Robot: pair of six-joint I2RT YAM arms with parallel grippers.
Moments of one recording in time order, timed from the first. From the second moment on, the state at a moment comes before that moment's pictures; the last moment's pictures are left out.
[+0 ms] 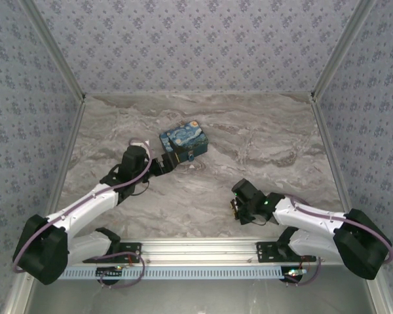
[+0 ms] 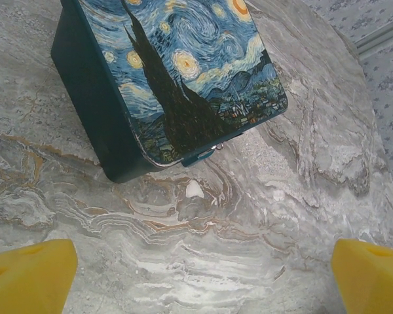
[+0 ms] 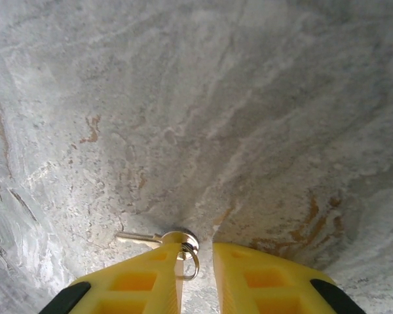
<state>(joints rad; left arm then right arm) -0.52 1.12 0.58 -0.03 0.12 -0.76 0.83 1.11 0.38 -0.37 0.00 2.07</state>
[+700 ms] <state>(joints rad) -0.52 1.12 0.64 -0.07 0.14 -0.77 0.75 1.06 0.36 -0.23 0.09 1.83</state>
